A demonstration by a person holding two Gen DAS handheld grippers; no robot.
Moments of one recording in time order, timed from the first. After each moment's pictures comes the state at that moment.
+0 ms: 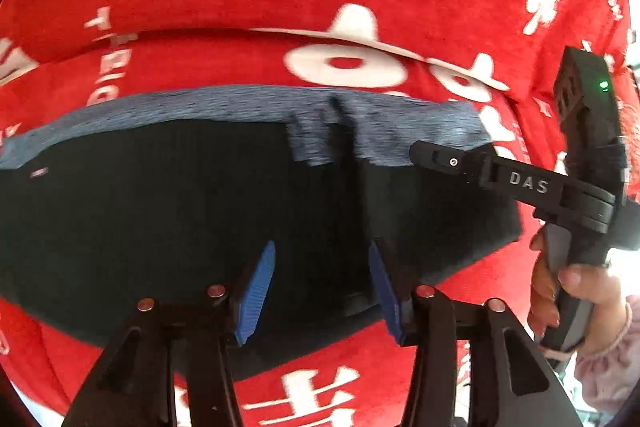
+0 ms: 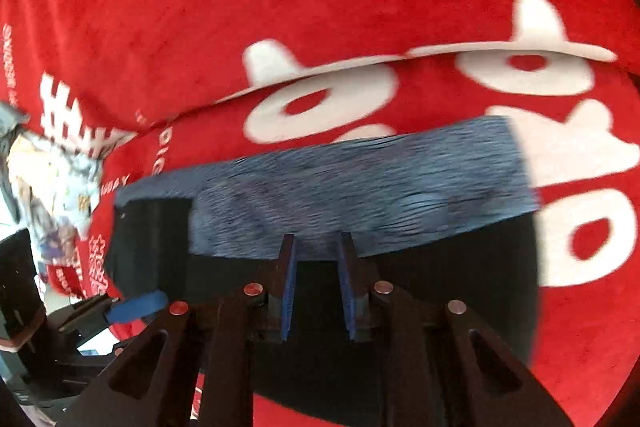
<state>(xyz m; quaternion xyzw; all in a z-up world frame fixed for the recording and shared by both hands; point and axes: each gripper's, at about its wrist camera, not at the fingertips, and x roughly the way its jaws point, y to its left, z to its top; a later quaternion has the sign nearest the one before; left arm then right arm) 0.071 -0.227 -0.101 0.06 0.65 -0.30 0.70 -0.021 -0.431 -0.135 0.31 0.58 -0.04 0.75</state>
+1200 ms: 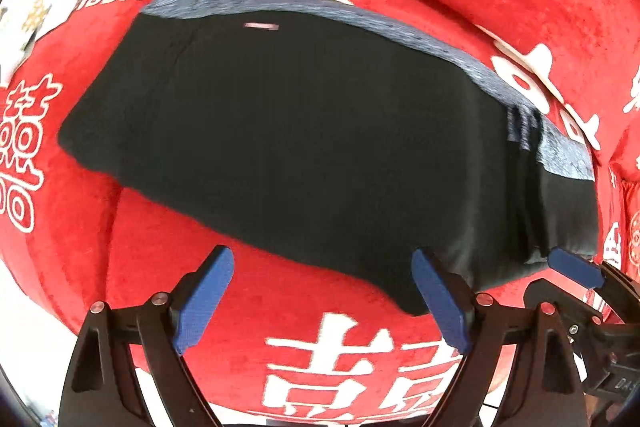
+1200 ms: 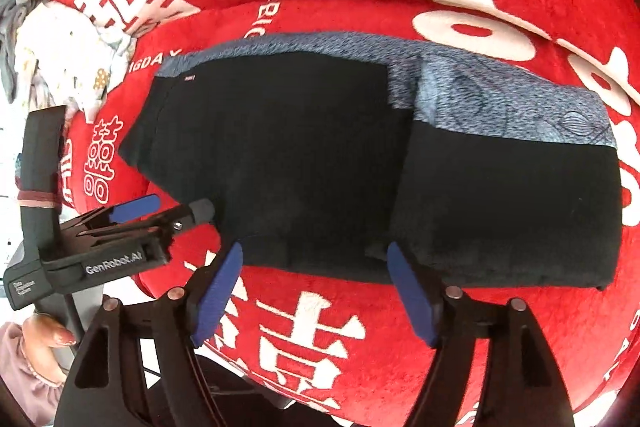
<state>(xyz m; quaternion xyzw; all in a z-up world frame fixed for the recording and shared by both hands) 0.076 -0.054 -0.123 0.00 0.69 -0.13 0.71 -0.032 -0.270 -0.100 0.19 0.67 0.02 0.72</state>
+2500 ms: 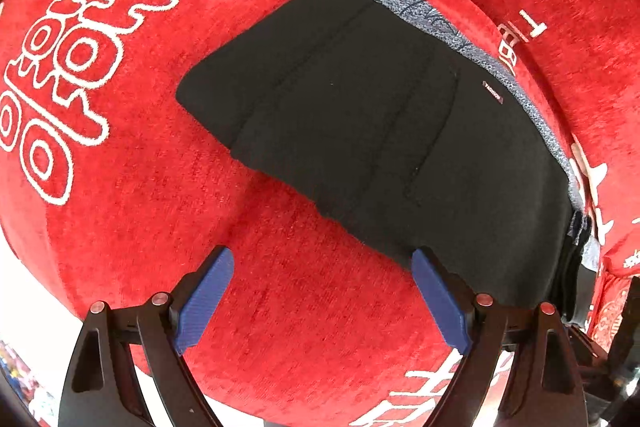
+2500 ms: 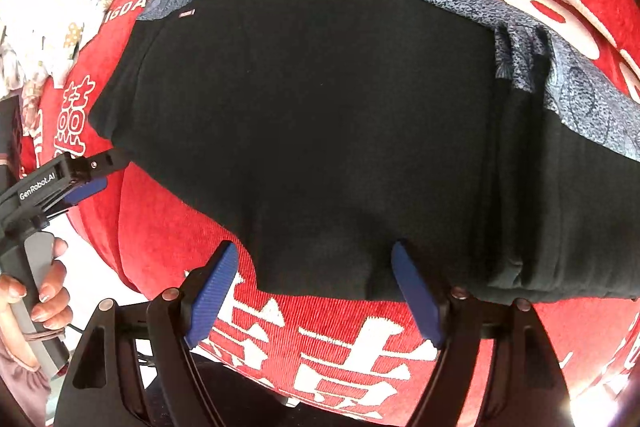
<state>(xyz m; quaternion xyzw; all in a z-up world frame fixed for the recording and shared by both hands) 0.108 0.088 -0.155 -0.12 0.71 -0.04 0.69 0.004 -0.200 -0.152 0.15 0.73 0.02 0.66</state>
